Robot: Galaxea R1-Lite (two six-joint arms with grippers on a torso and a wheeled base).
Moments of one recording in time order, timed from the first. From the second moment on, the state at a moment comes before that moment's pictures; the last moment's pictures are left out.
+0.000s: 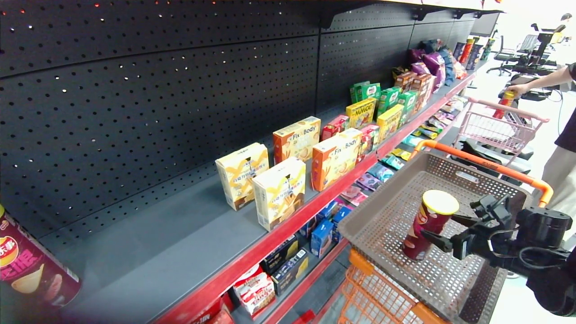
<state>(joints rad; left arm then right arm) 0.01 0.00 0.00 0.00 0.03 -0.02 -0.12 2.09 -0.45 -1.39 0.56 -0.25</state>
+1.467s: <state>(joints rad) 0.01 0.00 0.00 0.00 0.03 -0.02 -0.08 2.28 -0.58 -1.48 0.56 -0.19</state>
